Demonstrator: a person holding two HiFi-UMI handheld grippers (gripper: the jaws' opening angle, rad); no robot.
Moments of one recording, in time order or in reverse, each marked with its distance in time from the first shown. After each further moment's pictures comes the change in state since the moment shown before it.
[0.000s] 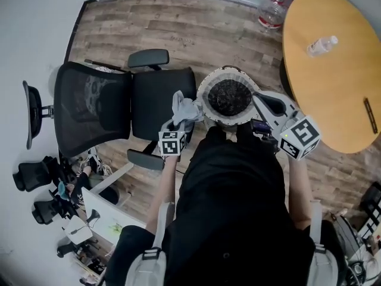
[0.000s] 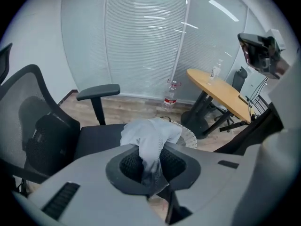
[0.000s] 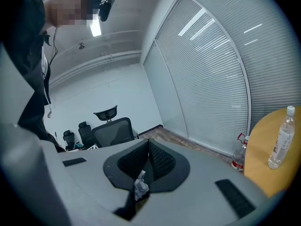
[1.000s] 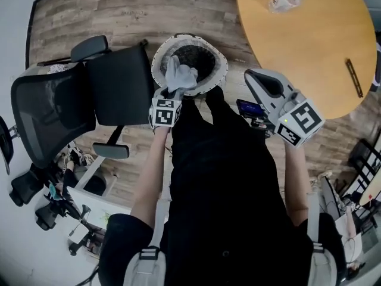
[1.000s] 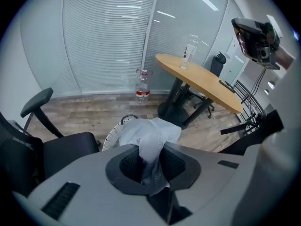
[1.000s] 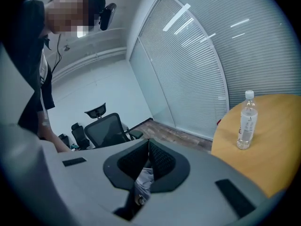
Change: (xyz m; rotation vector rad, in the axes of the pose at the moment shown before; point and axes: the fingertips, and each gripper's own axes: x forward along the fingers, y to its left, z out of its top) left arm 0.112 -0.180 0.036 0.201 0.098 -0.205; right arm -0.104 -0.099 -0.045 0.108 0.064 -0.097
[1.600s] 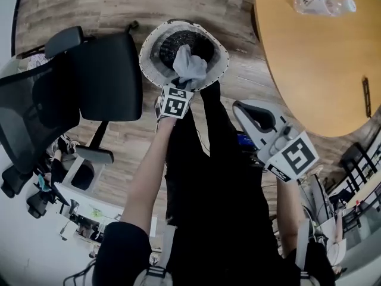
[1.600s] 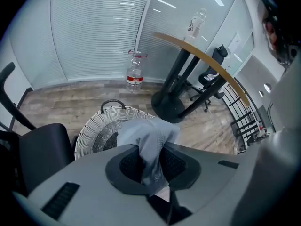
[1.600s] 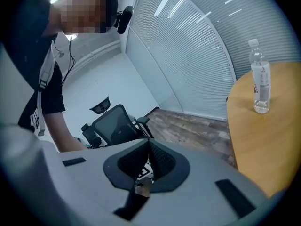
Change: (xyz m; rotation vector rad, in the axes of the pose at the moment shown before) left arm 0.141 -0.008 -0.022 -0.007 0.112 -0.085; right arm 0.065 0.000 -0.084 0.120 0.142 0.120
